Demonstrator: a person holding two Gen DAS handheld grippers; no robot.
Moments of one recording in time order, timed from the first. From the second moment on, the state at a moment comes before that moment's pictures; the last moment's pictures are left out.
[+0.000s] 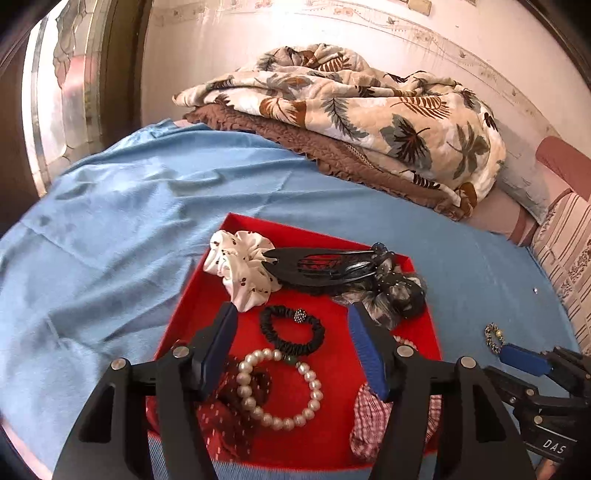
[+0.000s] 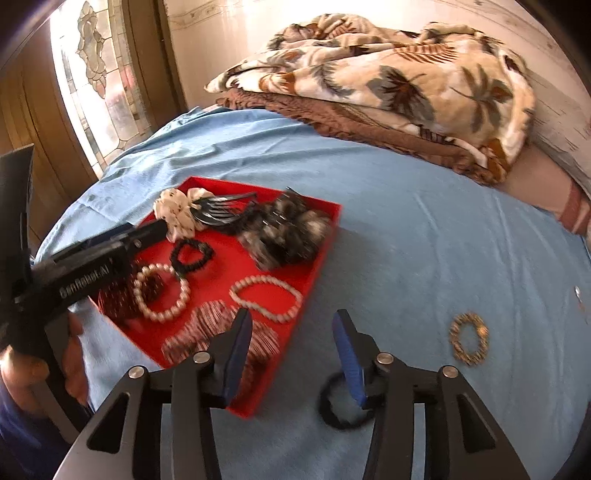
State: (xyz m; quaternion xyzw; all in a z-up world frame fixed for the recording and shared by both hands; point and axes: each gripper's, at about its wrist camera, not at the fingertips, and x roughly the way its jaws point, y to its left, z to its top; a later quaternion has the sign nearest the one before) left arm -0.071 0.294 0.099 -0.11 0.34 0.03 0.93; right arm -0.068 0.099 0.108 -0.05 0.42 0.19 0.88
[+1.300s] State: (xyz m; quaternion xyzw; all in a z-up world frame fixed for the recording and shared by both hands) left arm -0.117 0.125 0.097 -0.01 0.43 -0.10 0.90; right arm -0.099 -0.103 0.062 0.09 0.46 0.07 0.88
